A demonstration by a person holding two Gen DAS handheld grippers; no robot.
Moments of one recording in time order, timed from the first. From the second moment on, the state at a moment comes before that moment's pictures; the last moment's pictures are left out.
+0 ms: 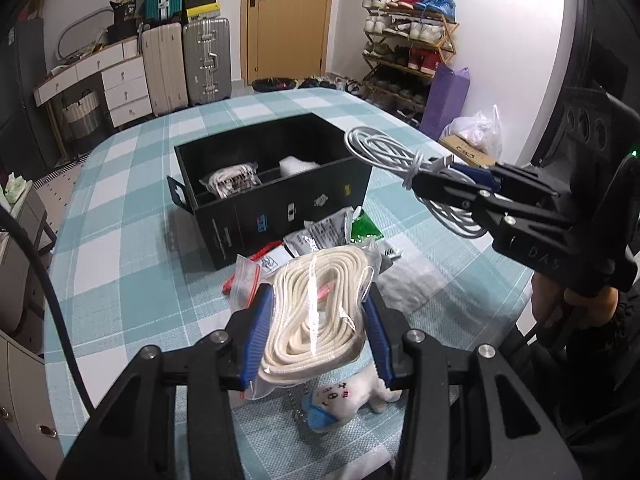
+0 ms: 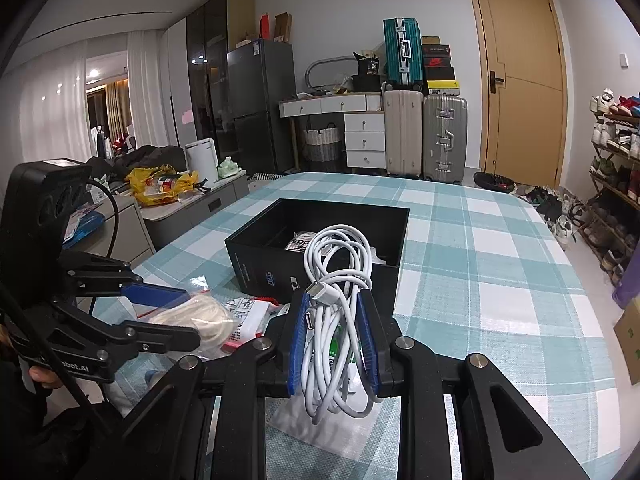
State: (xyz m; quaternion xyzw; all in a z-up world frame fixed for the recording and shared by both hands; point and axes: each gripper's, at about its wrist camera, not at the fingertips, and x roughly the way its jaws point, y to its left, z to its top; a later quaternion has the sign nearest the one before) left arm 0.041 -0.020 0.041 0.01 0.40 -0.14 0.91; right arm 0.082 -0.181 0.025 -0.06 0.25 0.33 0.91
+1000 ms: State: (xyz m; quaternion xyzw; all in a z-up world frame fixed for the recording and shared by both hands) left arm 0.071 0.013 0.065 -0.05 0.34 -0.07 0.94; right arm 0.090 -0.187 0.050 -0.02 0.24 0.33 0.92
